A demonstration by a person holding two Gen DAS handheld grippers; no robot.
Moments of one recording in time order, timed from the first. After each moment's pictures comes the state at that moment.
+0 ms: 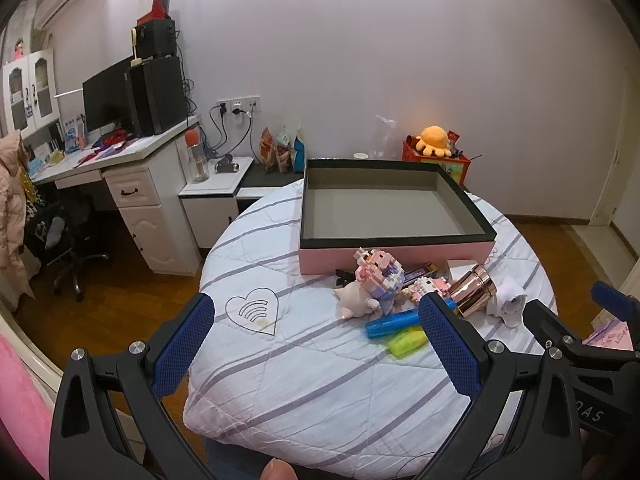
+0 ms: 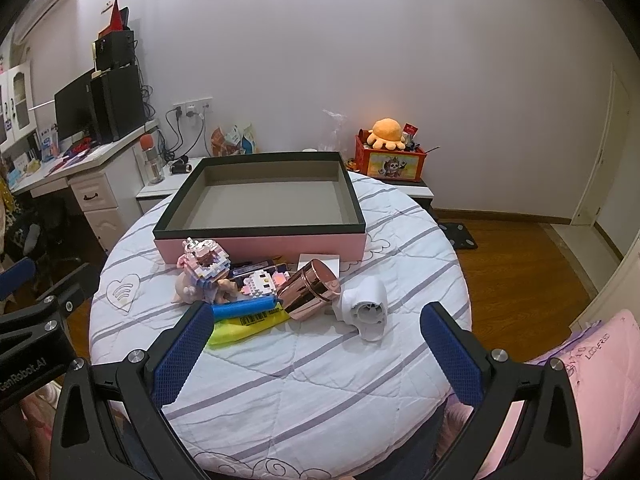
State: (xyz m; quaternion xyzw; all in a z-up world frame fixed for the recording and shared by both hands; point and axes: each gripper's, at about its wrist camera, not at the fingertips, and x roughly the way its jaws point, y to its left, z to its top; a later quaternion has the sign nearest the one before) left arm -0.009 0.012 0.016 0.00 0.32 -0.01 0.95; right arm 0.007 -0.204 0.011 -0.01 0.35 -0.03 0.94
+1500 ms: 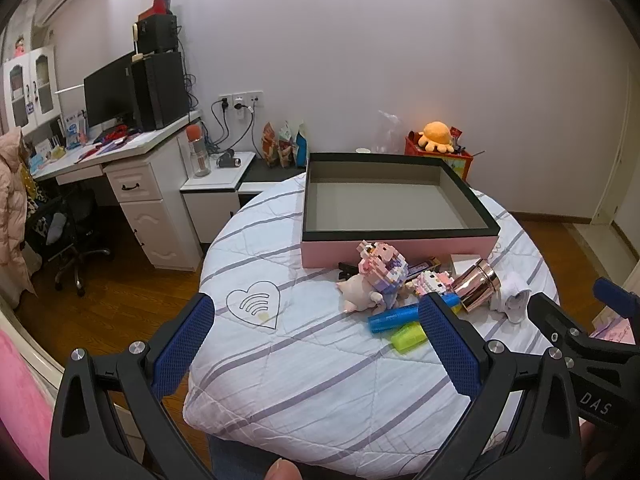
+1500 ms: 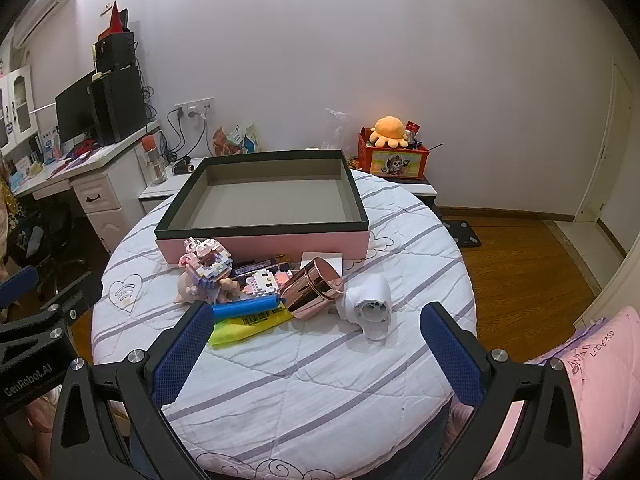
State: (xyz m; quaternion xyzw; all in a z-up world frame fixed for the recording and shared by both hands) left arm -0.010 0.015 0.012 0.00 0.33 0.00 0.95; right arm 0.008 -0.205 0.009 -0.01 0.35 -0.02 0.94
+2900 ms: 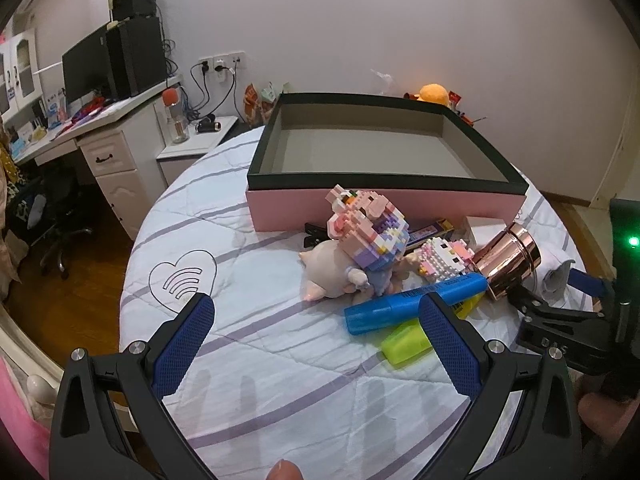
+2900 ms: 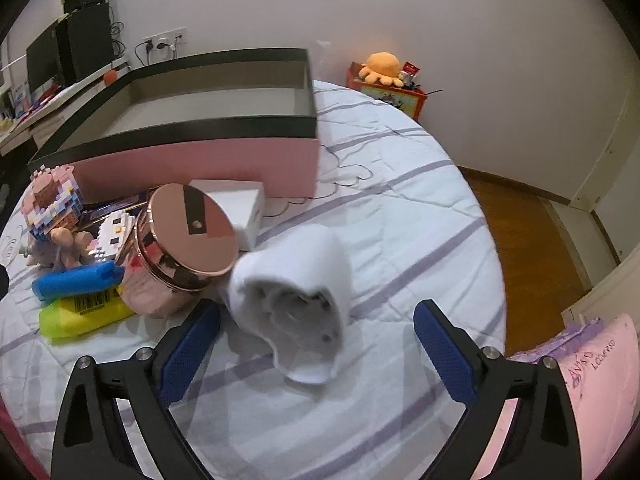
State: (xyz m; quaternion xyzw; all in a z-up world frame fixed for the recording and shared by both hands) left arm 0.053 -0.023 -0.069 0.00 0.38 -0.02 0.92; right arm 0.103 -0.266 -0.102 -0.05 0.45 -0.04 0.89
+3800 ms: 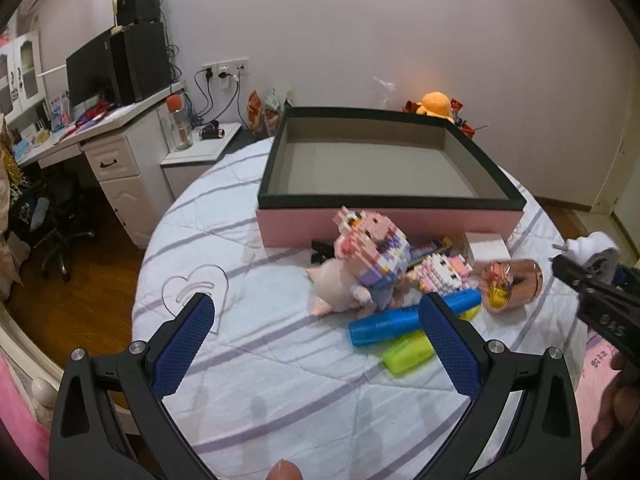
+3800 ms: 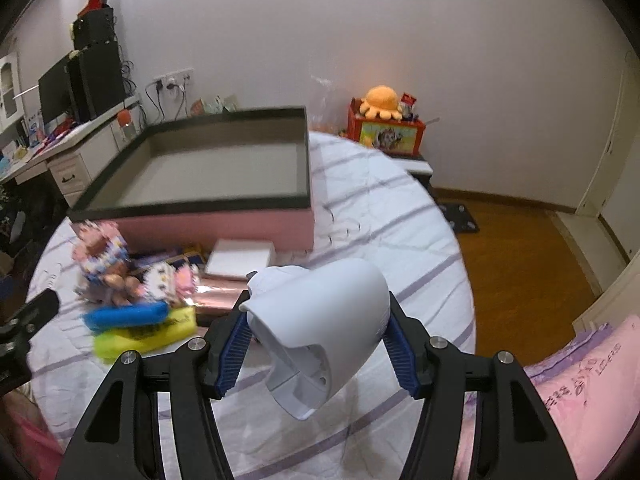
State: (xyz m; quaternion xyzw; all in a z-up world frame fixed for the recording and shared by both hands) left arm 0.052 -0.014 -0.052 0.00 0.37 -0.01 0.93; right arm 0.079 -0.269 -0.046 -0.02 0.39 -0.02 0.92
